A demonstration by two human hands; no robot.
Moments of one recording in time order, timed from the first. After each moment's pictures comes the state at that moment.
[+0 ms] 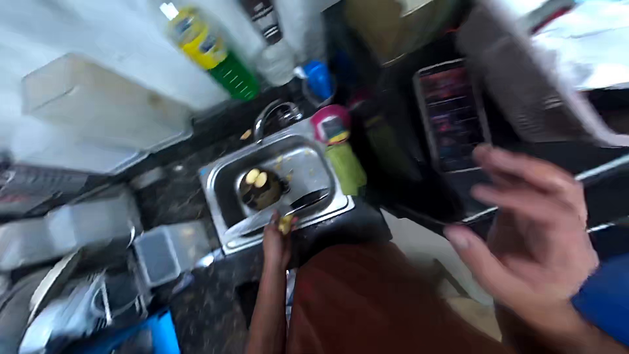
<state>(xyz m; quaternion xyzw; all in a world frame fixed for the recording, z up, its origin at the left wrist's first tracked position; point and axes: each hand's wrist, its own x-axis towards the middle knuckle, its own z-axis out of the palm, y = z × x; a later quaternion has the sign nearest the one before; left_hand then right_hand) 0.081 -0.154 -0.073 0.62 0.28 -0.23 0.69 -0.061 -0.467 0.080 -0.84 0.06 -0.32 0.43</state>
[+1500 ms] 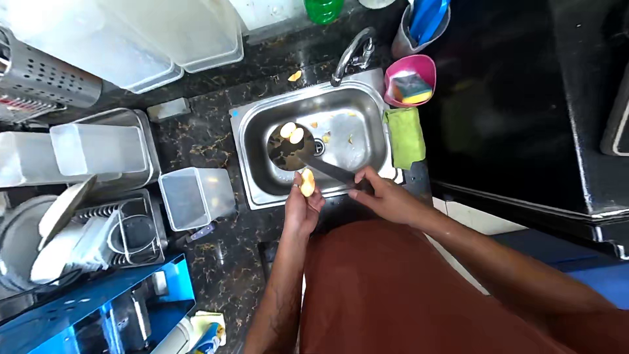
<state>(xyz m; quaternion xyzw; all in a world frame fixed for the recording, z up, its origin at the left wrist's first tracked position) 0.111 -0.078 -0.073 0.44 0.36 -0.31 0.76 0.049 -0.299 -0.055 -0.82 0.06 0.27 0.50</state>
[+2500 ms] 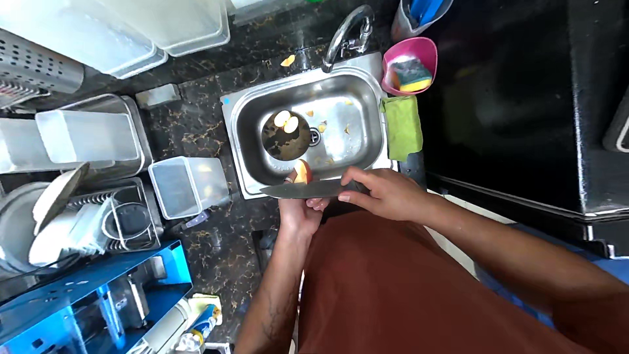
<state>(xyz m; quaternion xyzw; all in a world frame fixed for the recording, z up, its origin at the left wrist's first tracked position) 0.095 -0.106 -0.022 0.34 0.37 -0.29 0.82 0.056 -0.316 -0.025 -0.86 -0.12 0.21 0.44</state>
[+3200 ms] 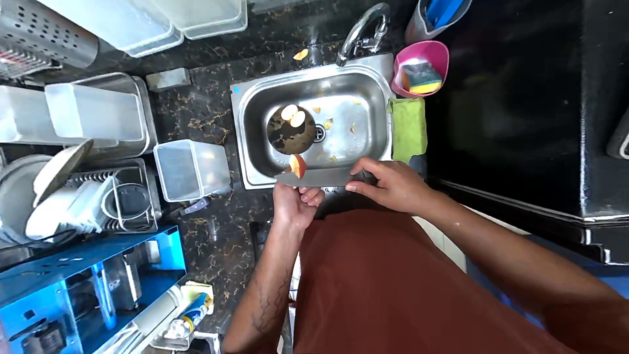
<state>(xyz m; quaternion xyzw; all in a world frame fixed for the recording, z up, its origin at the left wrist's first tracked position) 0.092 -0.087 -0.016 0.33 0.38 -0.28 0.82 0.052 -0.320 -0.037 -0.89 -0.09 0.17 0.41</state>
